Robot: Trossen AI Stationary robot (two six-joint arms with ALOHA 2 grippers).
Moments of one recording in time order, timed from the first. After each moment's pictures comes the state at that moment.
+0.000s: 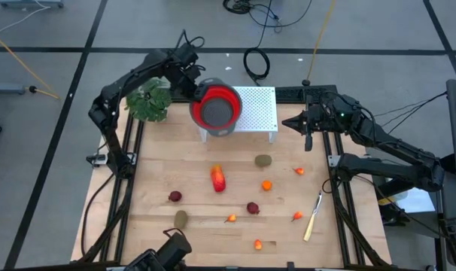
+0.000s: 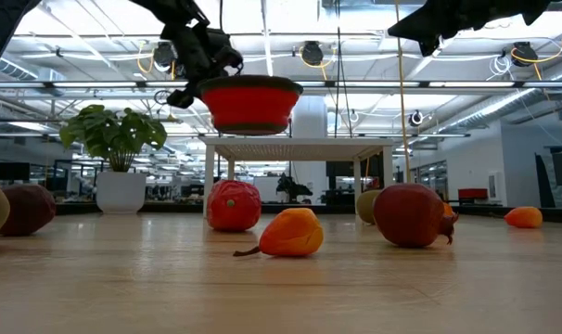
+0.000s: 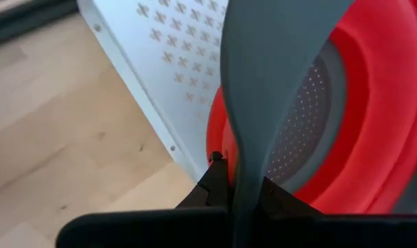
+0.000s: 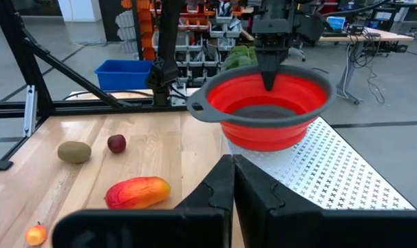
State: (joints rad) left arm 0.81 1.81 1.81 -1.25 0.45 -0.35; right arm -0.54 0.72 0.75 -0.20 -0.42 -0.12
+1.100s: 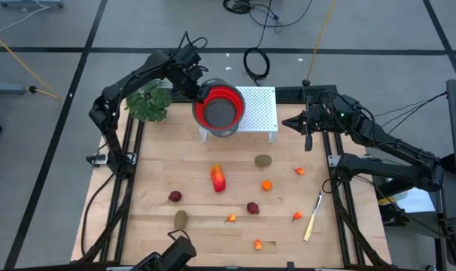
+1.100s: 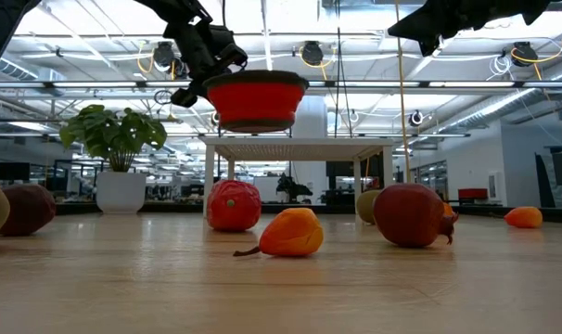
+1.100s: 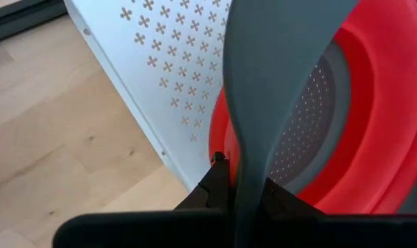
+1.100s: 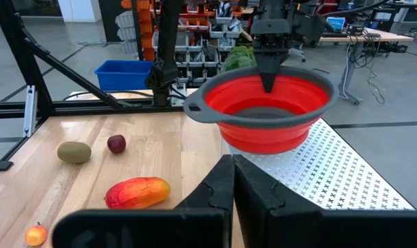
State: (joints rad) left arm 0.78 1.81 1.81 -1.22 0.44 -0.40; right arm -0.54 0.72 0.75 -0.20 -0.42 -0.12
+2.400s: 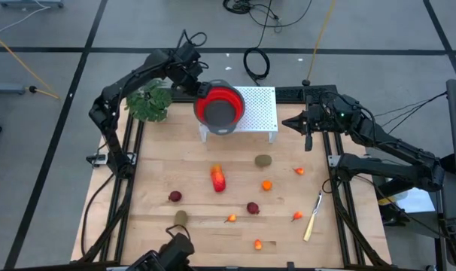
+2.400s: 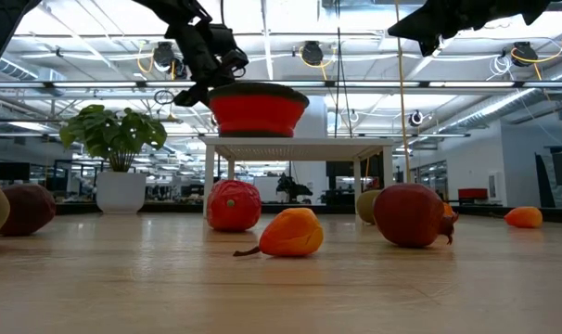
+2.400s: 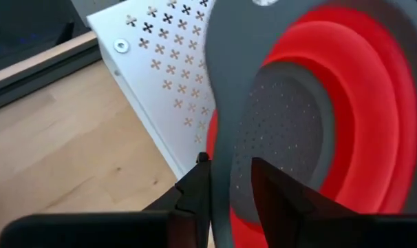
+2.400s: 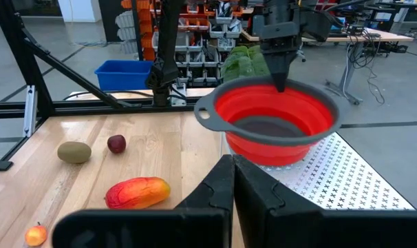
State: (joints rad) left arm 0.79 1.81 1.81 -1.15 0.34 -0.36; right arm -0.54 0.72 0.75 -0.20 -0.42 -0.12
